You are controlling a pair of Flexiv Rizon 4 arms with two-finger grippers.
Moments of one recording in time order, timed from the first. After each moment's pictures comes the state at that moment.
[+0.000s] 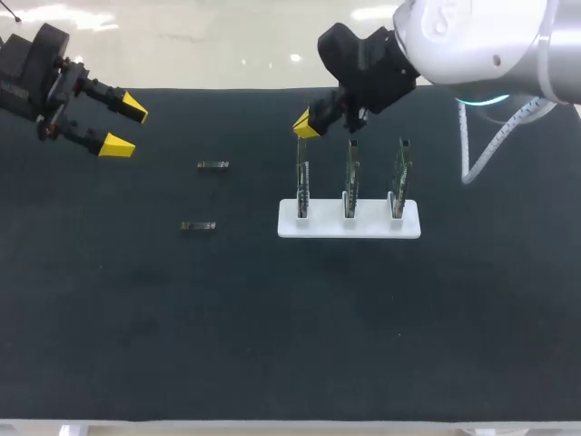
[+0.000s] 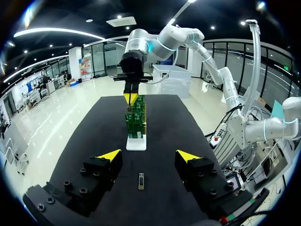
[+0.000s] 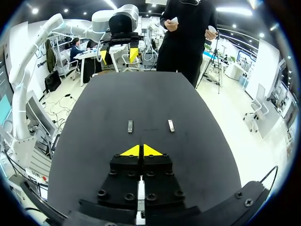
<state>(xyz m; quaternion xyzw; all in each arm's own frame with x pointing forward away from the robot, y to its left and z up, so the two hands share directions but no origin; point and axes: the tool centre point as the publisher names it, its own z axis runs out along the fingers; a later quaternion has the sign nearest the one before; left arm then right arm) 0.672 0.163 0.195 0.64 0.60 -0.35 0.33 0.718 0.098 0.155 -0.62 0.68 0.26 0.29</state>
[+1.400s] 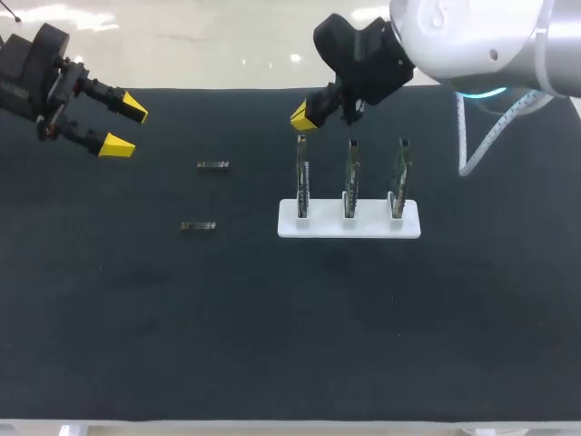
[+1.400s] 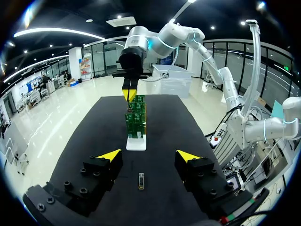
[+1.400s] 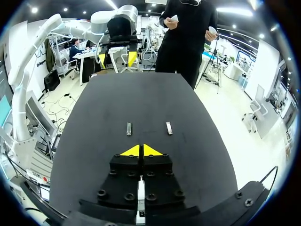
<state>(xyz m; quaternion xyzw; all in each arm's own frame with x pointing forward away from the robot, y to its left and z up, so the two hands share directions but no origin) 0.672 0.163 0.195 0.64 0.60 -0.35 0.33 0.720 0.101 0.172 -0.62 0.69 0.26 0.29</state>
